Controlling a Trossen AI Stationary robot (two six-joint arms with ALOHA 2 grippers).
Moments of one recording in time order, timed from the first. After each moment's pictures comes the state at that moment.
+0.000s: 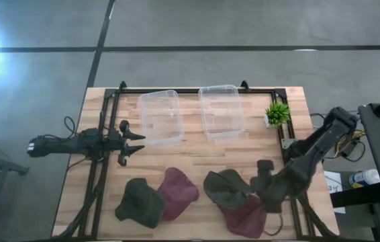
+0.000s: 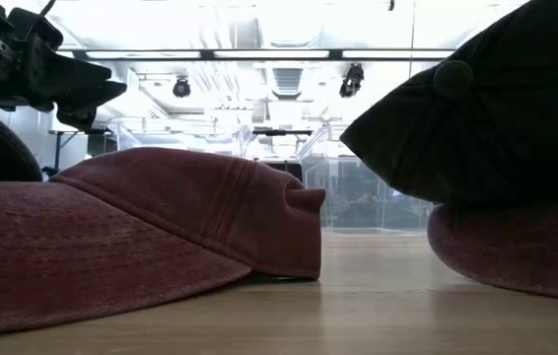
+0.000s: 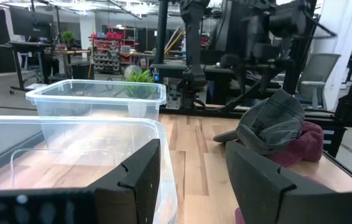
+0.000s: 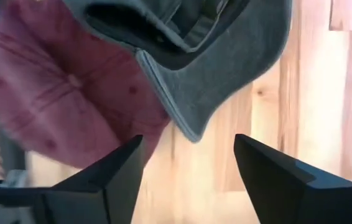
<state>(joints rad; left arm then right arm) -0.02 0.03 0.01 0.03 -0.08 -0.06 0.77 1.41 1.15 -1.11 0.16 0.76</state>
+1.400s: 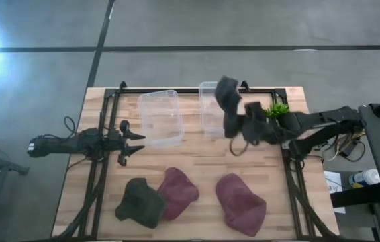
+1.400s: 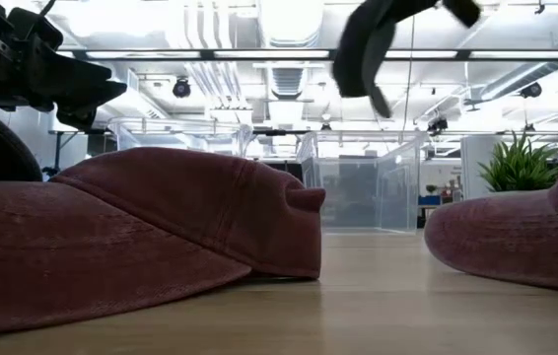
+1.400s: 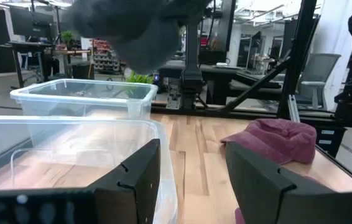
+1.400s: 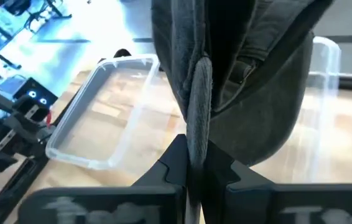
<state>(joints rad) -0.02 0.03 0.01 0.03 -0.08 -0.06 0.18 1.27 1.32 -0.86 0.81 1.16</state>
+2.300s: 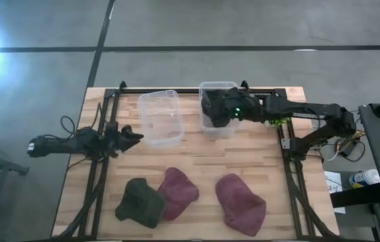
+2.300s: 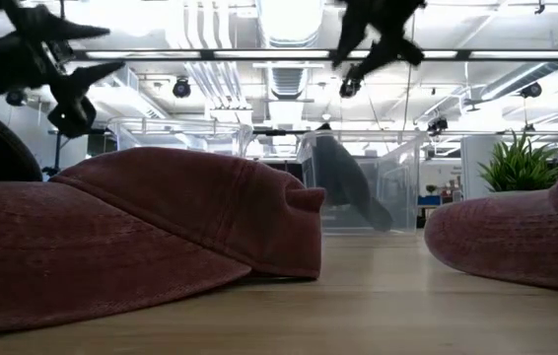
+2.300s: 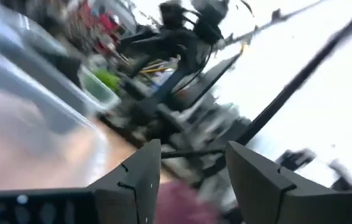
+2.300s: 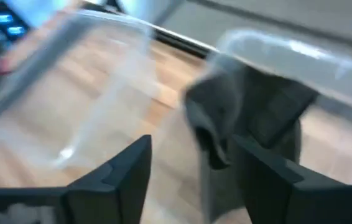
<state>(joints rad) -0.02 0.03 0.01 0.21 -0.07 -0.79 -0.13 1.40 1.33 -0.71 0.42 0.69</state>
